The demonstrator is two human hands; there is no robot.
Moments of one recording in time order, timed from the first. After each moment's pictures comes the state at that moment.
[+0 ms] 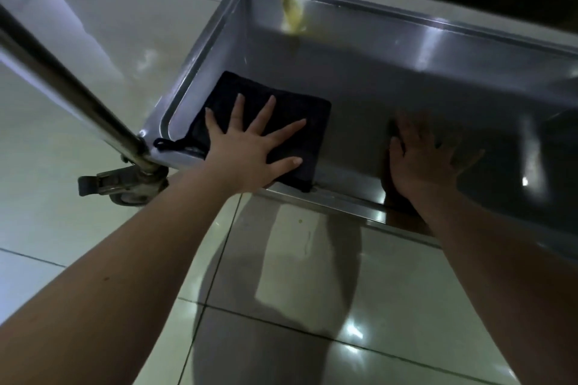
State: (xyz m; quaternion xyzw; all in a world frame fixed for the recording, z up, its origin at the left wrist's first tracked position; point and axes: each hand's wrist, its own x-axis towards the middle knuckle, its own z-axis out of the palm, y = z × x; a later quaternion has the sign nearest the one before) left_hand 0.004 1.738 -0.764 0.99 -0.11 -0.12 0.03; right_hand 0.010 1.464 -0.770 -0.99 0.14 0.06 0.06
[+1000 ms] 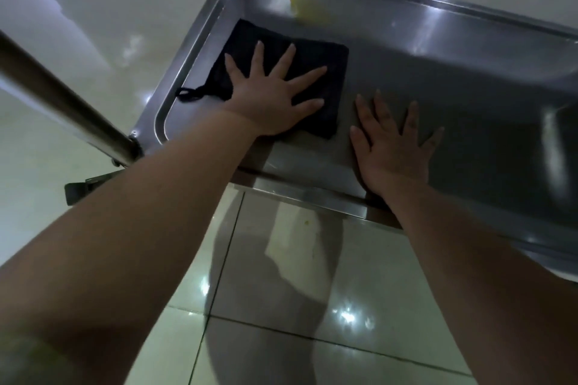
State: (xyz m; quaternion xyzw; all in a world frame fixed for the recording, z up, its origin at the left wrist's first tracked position) left_hand 0.096 1.730 -0.763 0.98 -0.13 -0.14 0.03; right_hand 0.024 1.525 -0.784 -0.99 0.05 0.08 0.04
